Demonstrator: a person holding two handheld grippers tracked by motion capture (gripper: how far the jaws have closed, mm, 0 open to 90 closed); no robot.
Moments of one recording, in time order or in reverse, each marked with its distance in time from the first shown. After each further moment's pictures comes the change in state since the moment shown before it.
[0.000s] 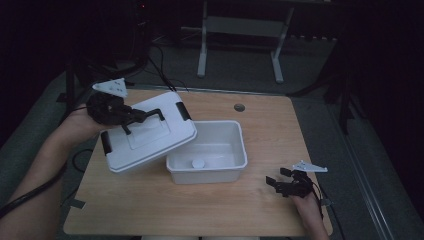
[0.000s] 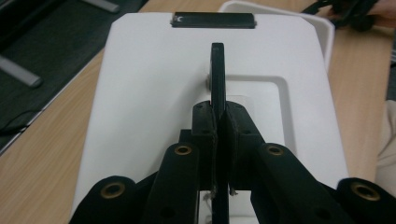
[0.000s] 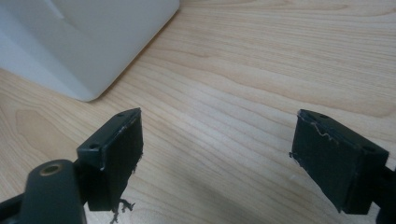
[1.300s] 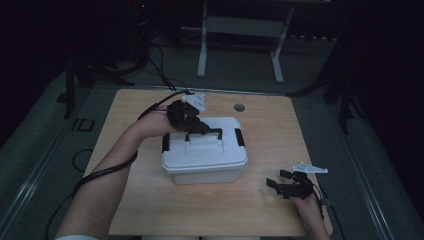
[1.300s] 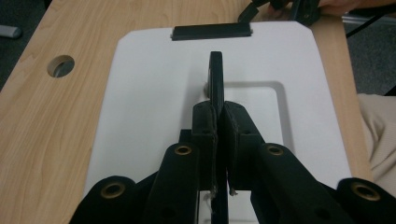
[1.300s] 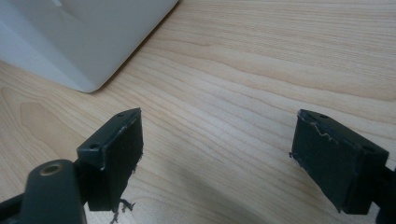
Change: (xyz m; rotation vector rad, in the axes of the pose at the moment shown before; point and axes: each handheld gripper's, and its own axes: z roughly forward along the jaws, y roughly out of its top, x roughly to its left) left arm -0.032 0.079 0.143 0.074 -0.250 0.224; right arm -0.004 -0.007 0.000 0.013 0.027 0.020
